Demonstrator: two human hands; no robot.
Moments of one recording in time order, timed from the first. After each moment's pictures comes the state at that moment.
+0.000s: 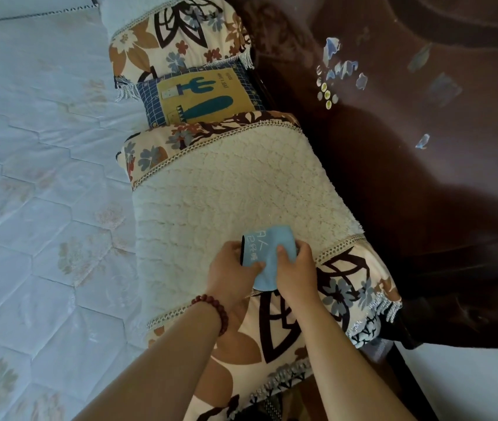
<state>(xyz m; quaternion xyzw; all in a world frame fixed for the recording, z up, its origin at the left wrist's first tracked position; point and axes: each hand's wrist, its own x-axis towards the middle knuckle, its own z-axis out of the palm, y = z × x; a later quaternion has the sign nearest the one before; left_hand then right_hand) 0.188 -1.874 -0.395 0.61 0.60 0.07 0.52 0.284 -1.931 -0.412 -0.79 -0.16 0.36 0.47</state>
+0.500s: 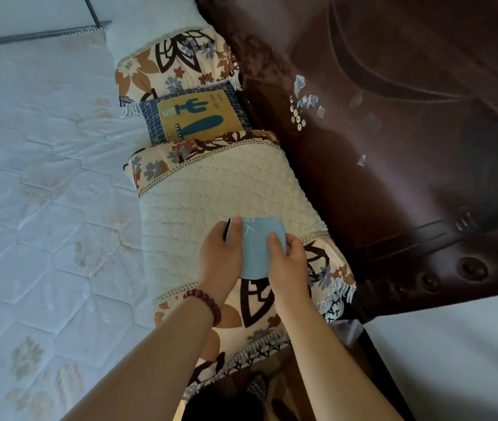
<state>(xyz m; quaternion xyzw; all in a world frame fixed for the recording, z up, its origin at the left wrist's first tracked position) 0.189 -1.918 -0.270 0.63 0.59 0.24 0.45 0.263 -1.980 -0.285 -0.68 -0.09 0.39 0.61</state>
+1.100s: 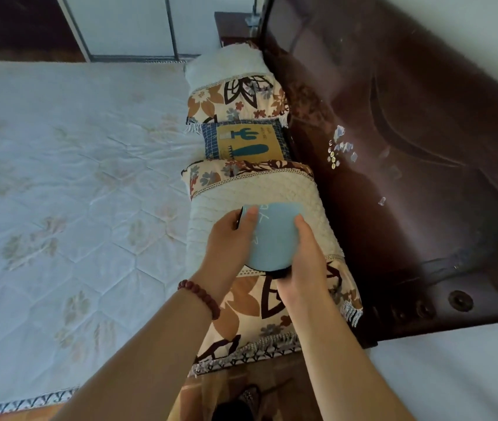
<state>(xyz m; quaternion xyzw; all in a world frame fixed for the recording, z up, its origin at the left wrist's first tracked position) 0.115 -1.956 -0.151 0.54 0.56 0.33 0.53 0.208 -2.002 -0.163 -0.50 -0.02 0.55 0.67</state>
